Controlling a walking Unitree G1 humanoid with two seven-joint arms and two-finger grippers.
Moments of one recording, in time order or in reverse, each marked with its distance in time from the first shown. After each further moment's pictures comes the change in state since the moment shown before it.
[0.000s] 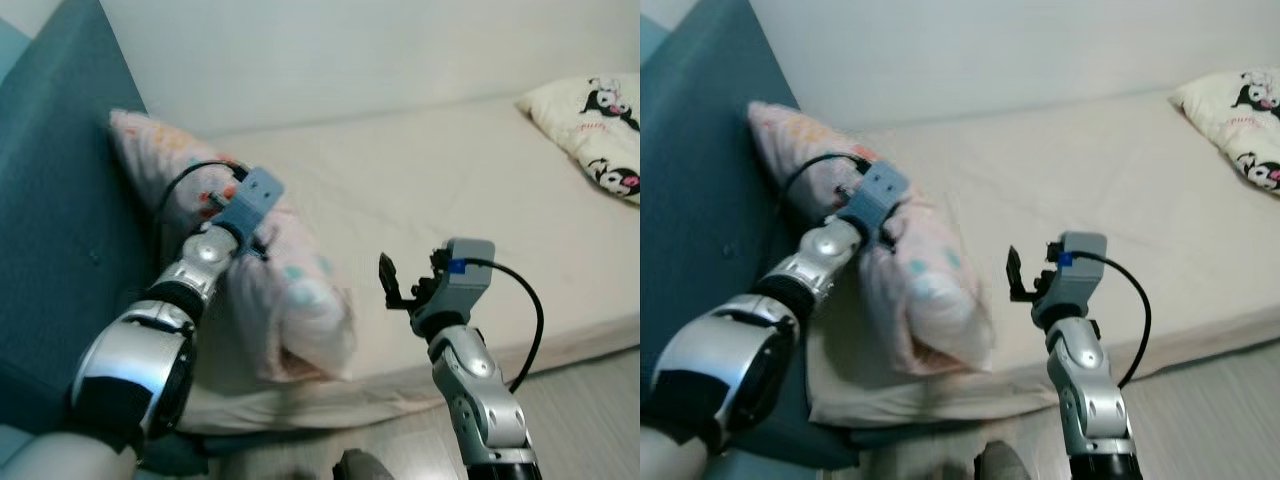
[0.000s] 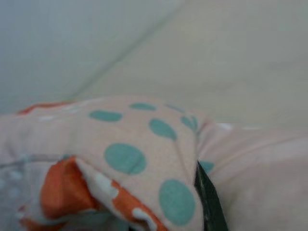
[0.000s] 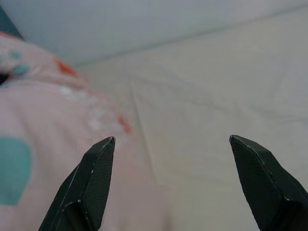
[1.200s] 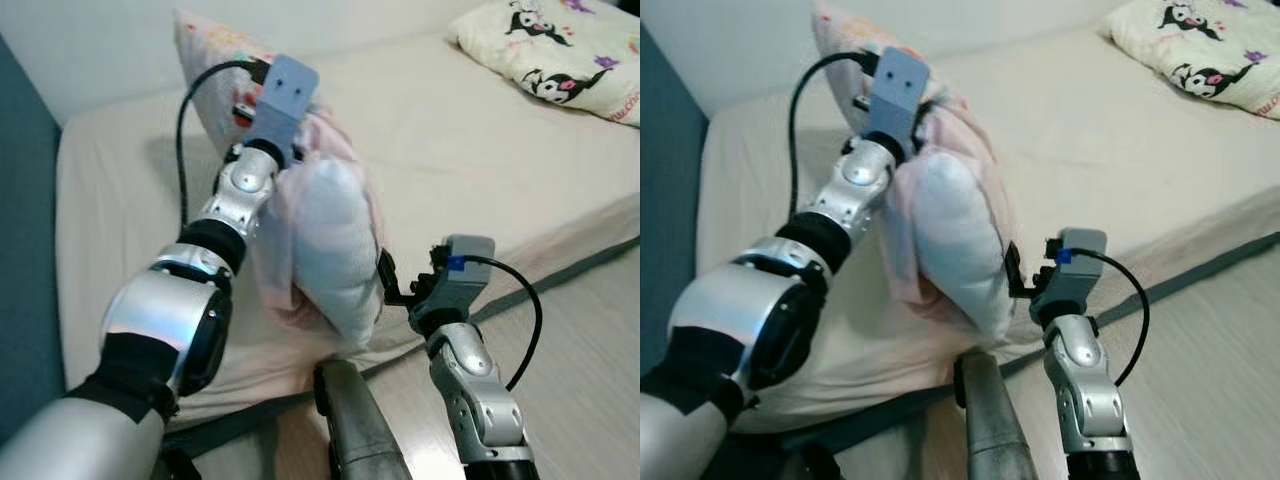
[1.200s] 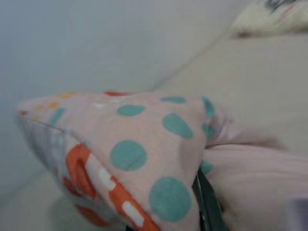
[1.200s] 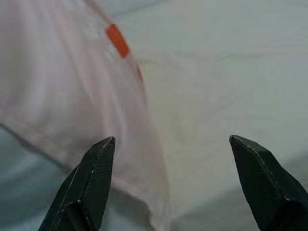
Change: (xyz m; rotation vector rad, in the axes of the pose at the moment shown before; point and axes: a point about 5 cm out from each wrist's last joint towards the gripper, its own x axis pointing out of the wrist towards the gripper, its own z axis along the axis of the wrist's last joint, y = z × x) left arm 0.016 0.042 0.072 0.109 -0.107 0.380; right arm -0.002 0.005 -0.003 -0.007 -0.002 0.010
